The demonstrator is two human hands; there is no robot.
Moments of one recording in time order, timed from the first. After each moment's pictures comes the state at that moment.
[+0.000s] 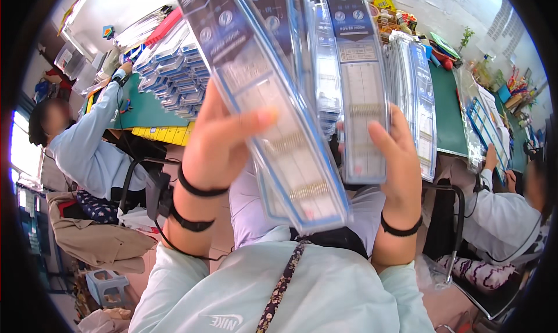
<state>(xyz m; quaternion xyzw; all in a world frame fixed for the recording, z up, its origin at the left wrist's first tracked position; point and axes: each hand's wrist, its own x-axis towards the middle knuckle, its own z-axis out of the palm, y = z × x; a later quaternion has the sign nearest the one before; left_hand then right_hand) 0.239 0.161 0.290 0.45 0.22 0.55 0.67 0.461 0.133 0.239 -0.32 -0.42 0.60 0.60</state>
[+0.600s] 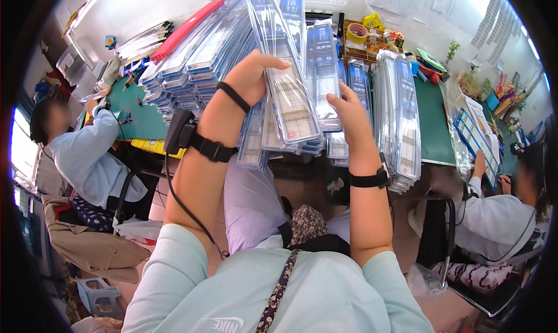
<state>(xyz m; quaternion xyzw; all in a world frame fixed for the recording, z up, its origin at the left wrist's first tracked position) 0.253 0.312 0.274 0.50 0.24 0.45 0.69 0.467 0.277 0.169 -0.52 -0.46 0.40 0.59</state>
